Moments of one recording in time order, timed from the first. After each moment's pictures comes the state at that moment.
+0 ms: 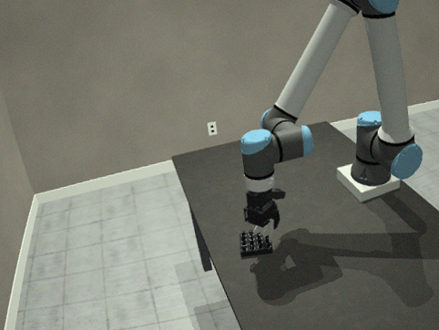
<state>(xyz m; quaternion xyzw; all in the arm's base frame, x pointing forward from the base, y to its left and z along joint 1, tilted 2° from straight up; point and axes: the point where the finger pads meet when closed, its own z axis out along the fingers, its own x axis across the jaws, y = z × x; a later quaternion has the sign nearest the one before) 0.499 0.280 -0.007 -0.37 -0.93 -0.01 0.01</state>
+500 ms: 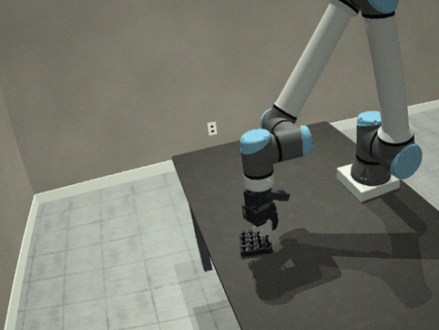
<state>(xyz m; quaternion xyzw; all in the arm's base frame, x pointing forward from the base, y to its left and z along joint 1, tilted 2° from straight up) 0.498 0.281 -0.006 -0.48 -0.88 0.00 0.01</state>
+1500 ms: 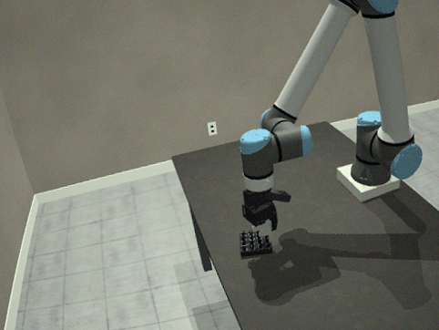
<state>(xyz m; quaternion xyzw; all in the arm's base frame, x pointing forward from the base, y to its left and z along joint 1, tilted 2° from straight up) 0.498 0.281 -0.006 -0.52 -0.85 0.00 0.01</state>
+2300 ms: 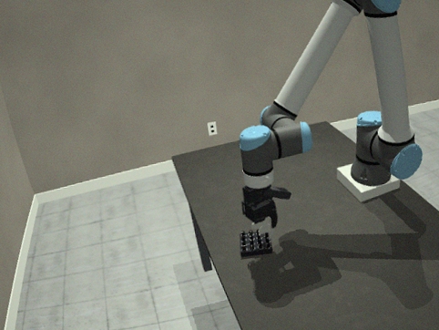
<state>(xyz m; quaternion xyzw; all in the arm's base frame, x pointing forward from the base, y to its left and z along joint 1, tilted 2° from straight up) 0.498 0.281 0.005 -0.52 -0.85 0.00 0.01</state>
